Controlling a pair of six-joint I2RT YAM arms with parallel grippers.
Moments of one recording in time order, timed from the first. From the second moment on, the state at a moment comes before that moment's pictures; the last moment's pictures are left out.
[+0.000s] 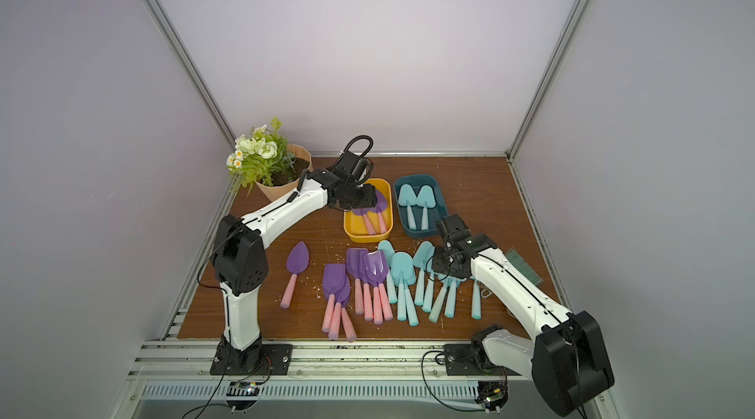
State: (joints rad) left arm -0.61 1.95 1.73 -0.72 0.04 -0.58; right arm 0.42 1.16 0.74 -0.82 0.12 0.62
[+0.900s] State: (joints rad) left arm -0.65 1.85 1.55 -0.62 0.01 -0.60; right arm 0.43 1.04 0.51 -0.84 0.06 0.80
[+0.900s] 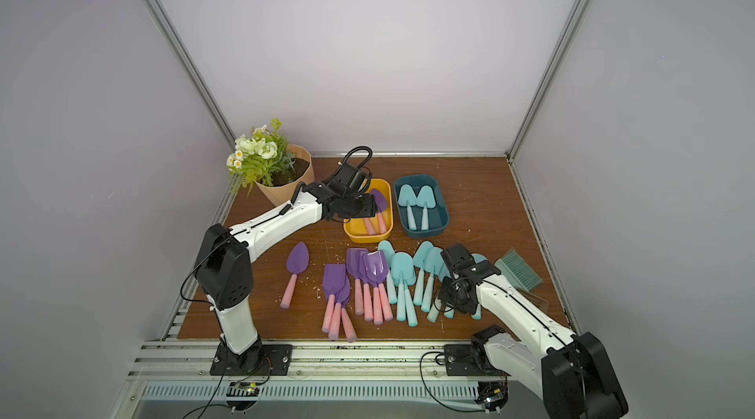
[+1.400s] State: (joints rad) left arm -0.65 1.79 1.44 -0.58 0.02 -0.62; right arm 0.43 1.16 0.98 -0.93 0.19 0.71
